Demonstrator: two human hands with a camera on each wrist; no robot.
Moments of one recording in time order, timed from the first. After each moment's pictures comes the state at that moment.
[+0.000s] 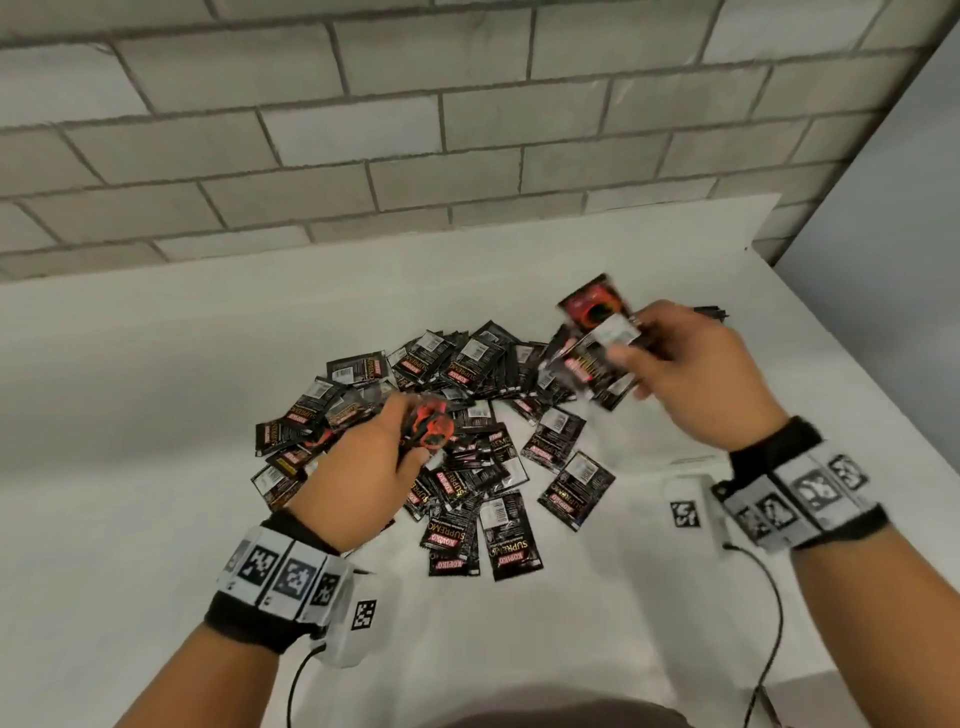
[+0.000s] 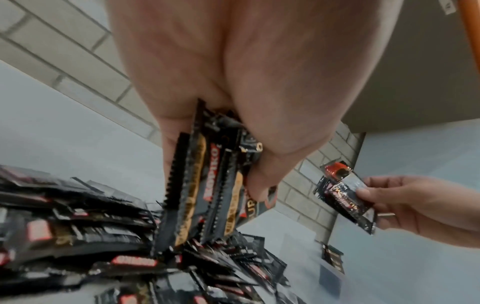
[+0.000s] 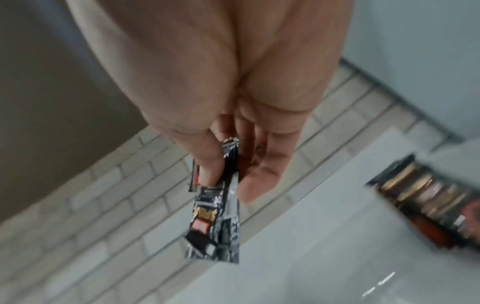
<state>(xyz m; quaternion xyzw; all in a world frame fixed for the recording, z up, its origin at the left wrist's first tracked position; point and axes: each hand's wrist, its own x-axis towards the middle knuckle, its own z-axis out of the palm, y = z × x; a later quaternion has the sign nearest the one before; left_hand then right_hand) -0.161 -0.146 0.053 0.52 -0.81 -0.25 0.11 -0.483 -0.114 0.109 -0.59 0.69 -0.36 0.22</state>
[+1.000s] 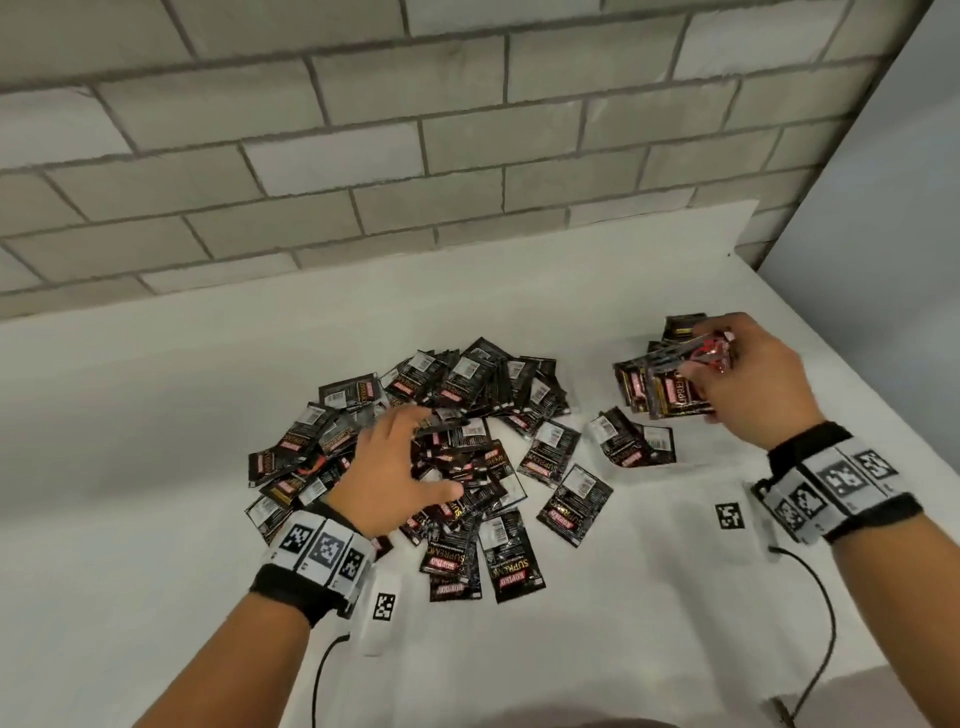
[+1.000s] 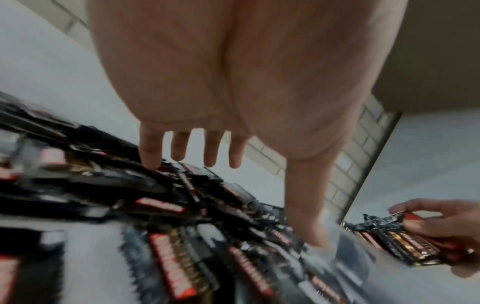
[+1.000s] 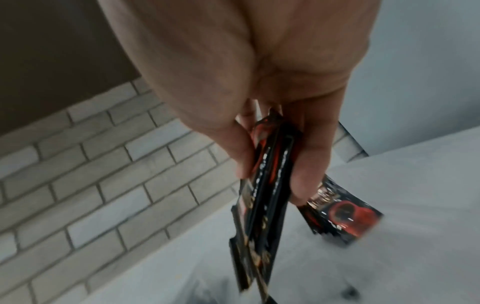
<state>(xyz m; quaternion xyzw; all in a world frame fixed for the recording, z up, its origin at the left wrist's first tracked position) -0.178 -0.178 0.024 0.54 -0.78 -0.30 0.05 -0.550 -0.112 0.076 -0.46 0.79 -0.37 0.17</state>
